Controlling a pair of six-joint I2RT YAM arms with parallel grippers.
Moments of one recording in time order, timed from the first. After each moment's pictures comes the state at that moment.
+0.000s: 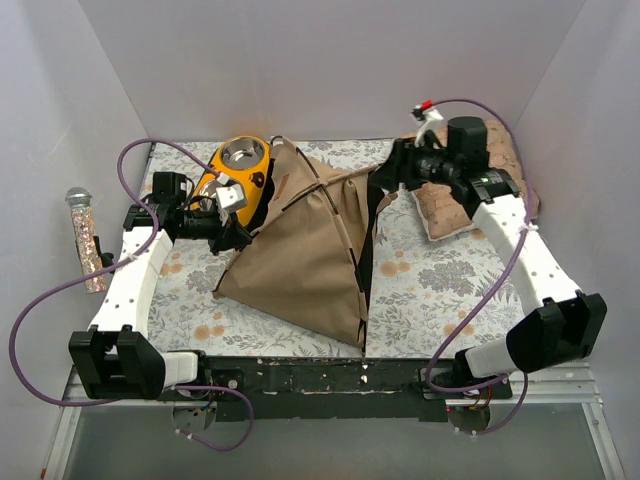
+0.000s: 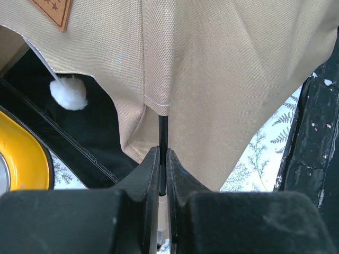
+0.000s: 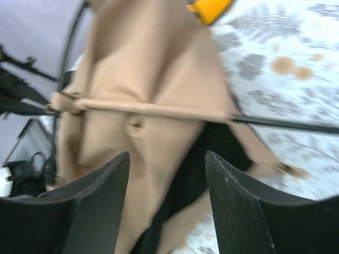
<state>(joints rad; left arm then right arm) -0.01 1.27 1.18 -0.96 0.94 0.91 0.37 1.43 1.45 -0.45 -0.61 0.26</state>
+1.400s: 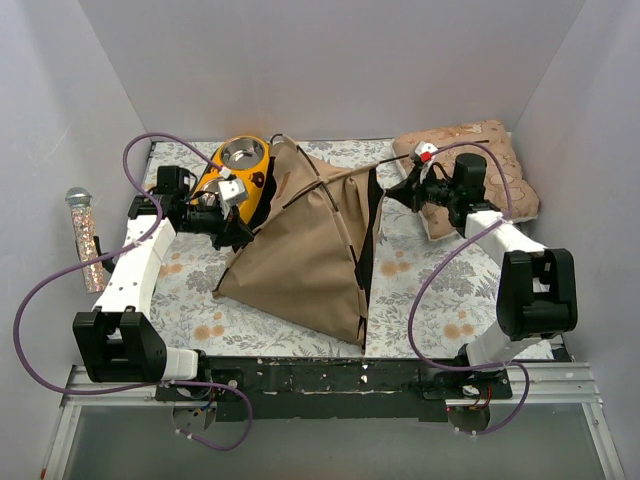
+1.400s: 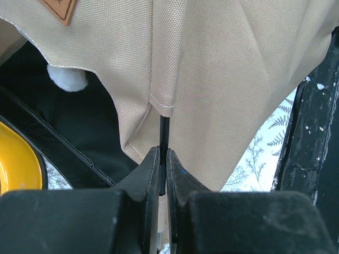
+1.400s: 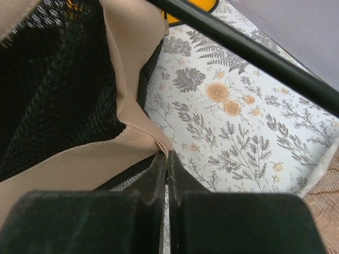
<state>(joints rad) -0.01 1.35 1.22 -0.98 0.96 0.92 0.11 1.60 1.00 0.26 -0.94 -0.29</state>
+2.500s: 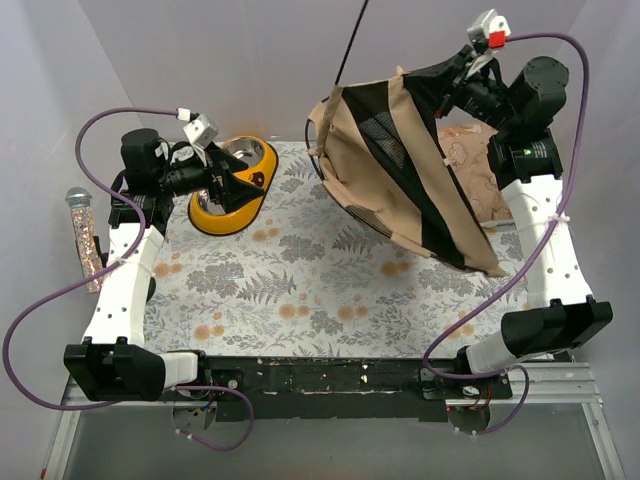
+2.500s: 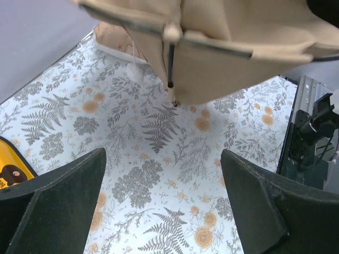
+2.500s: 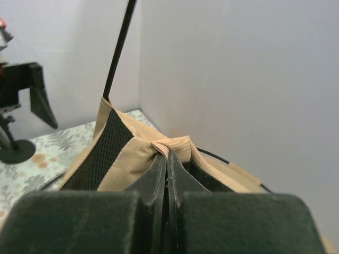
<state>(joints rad) -0.01 1.25 1.36 -0.41 1.07 0.11 0.15 1.47 1.80 0.01 -0.81 0.13</state>
